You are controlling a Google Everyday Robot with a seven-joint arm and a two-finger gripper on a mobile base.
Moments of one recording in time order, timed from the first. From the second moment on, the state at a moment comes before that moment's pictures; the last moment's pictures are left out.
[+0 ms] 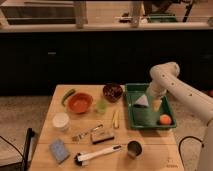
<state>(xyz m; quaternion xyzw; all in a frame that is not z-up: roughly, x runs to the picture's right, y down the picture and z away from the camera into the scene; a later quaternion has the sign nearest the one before) 0.294 0.067 0.856 -0.29 -0.01 -0.05 0.95</state>
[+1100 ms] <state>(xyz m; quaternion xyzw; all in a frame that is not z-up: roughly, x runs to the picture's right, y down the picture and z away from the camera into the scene) 0.274 0.056 0.909 -0.28 -0.06 -0.07 0.96</state>
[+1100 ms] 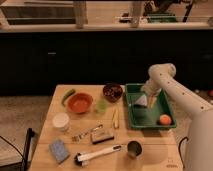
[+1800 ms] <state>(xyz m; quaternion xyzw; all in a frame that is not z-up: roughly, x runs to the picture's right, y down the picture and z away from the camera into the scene) 0.282 0.056 0.940 -0.26 -0.07 -0.04 0.96</state>
